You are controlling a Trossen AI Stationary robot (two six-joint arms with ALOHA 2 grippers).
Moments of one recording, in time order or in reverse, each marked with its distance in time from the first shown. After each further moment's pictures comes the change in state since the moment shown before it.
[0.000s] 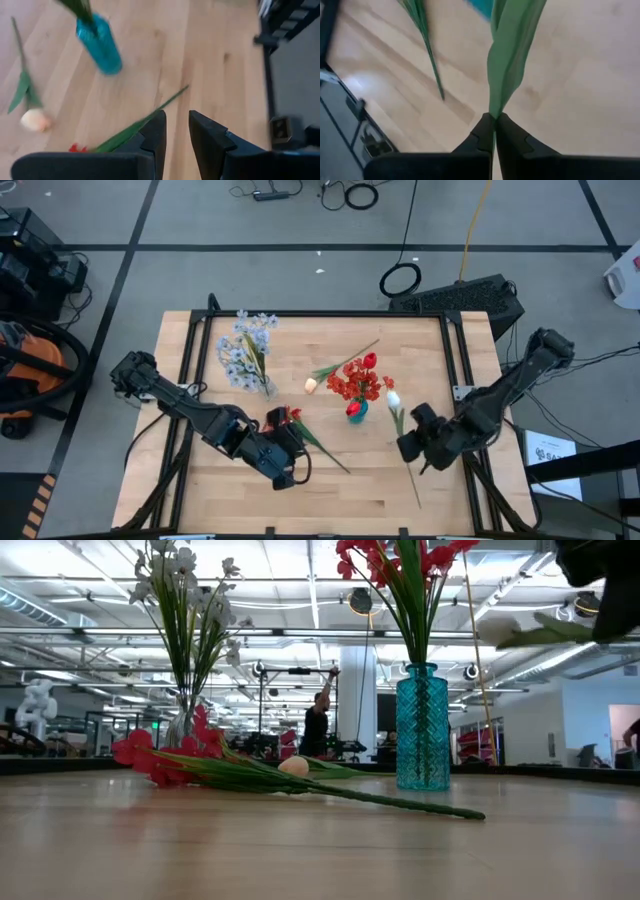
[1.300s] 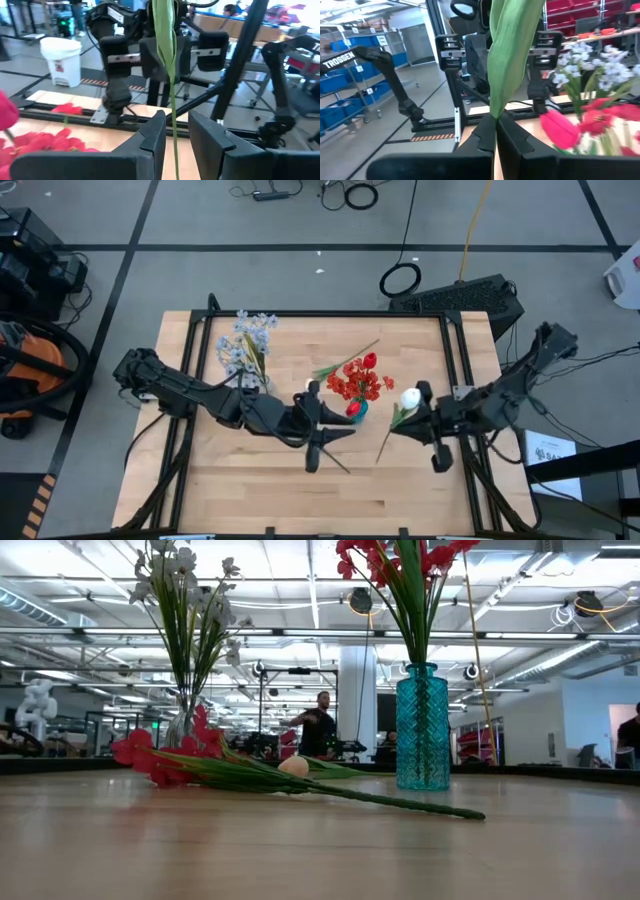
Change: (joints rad) left arm 0.155 0.000 0.000 0.786 0.063 0.349; right arm -0.002 -0.208 0.002 0.908 0.198 -1.516
